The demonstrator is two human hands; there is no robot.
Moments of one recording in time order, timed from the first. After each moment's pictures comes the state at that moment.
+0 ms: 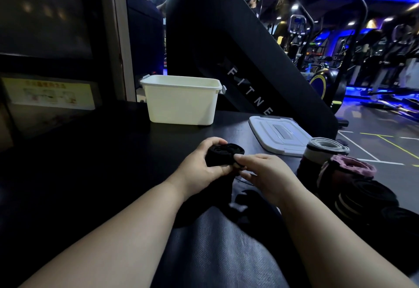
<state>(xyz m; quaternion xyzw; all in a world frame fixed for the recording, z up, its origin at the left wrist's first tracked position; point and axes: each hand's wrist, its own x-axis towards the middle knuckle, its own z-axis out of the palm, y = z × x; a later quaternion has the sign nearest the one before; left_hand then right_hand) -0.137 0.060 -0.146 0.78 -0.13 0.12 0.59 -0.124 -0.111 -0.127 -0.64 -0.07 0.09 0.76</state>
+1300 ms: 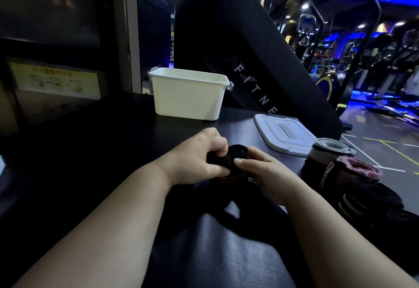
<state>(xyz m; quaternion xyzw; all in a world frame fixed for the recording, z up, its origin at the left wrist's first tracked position) -0.155 0.085 -0.113 0.89 -0.27 0.13 0.35 -0.128 -0.113 -0.130 -0.67 -0.20 0.18 0.69</state>
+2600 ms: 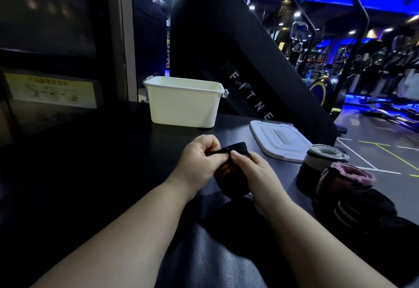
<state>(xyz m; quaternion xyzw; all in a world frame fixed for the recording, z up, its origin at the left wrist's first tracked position) -0.142 0.051 -0.131 0.72 -0.12 0.23 0.64 -0.148 -0.089 -0.126 -0.68 -0.10 0.02 0.72</state>
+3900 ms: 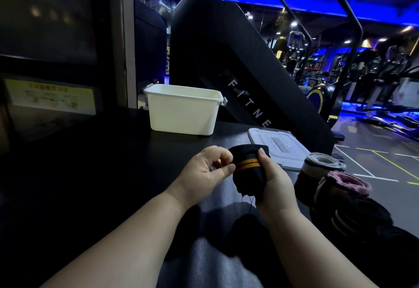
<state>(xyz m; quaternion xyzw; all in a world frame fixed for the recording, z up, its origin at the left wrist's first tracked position) -0.149 0.056 -0.127 0.77 -0.24 0.20 0.56 -0.149 -0.098 -0.116 -0.55 -0.02 -0.05 0.83</state>
